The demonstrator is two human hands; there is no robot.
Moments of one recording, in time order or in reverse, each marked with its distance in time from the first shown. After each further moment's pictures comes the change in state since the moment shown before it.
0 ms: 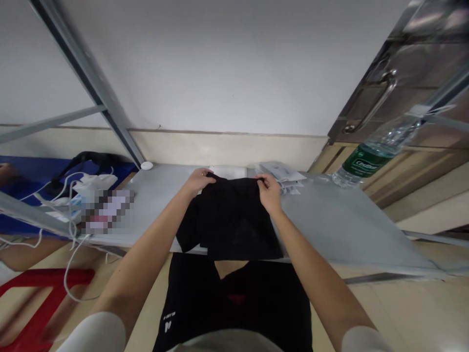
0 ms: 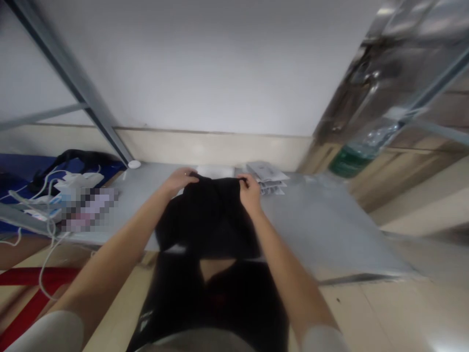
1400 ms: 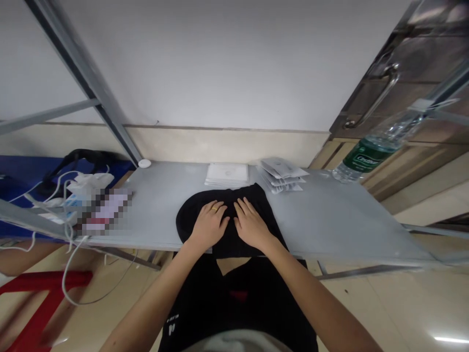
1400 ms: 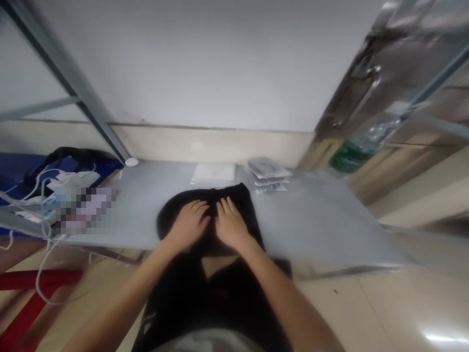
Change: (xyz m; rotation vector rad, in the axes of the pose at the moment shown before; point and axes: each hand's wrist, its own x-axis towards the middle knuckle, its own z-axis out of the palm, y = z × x) left_hand -0.128 -0.058 0.047 0.775 -0.036 0.564; right_hand -0.113 -0.042 0.023 -0.668 -0.664 -0.165
